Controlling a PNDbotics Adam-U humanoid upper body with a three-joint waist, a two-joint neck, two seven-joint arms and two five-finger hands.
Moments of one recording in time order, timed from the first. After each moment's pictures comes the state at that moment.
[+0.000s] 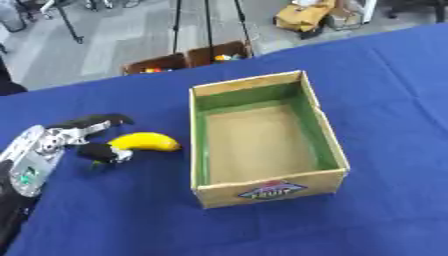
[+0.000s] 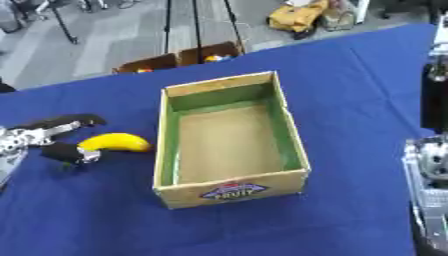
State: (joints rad) left arm -0.88 0.47 -0.19 -0.98 -0.71 -0.10 -0.57; right arm -0.53 -0.27 -0.09 -1.99 0.50 -0.18 -0.37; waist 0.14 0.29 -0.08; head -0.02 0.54
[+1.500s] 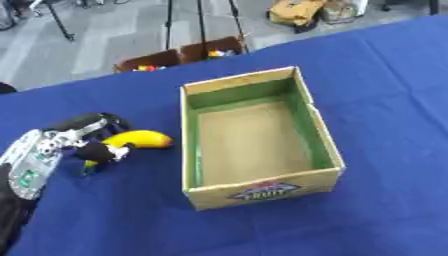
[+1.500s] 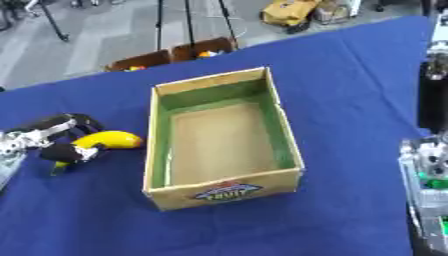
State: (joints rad) left arm -0.89 0.46 -0.18 -0.95 -0.69 -0.14 -0.51; right arm -0.54 -0.28 -0.09 -1.99 0.49 -0.16 -0.38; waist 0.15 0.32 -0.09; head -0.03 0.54
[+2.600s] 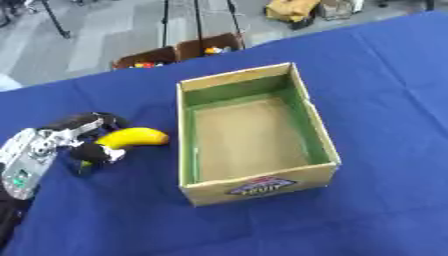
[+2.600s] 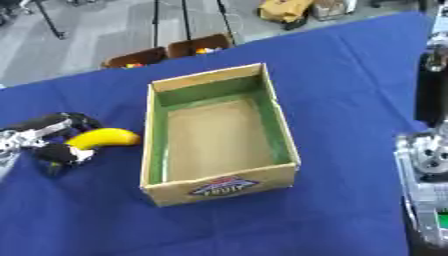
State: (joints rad) left arm -0.88 0.47 -0.18 -0.96 -0.73 -0.16 -0.53; right arm -0.54 -0.28 -0.09 -1.99 0.46 -0.15 -0.40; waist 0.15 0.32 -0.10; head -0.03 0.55
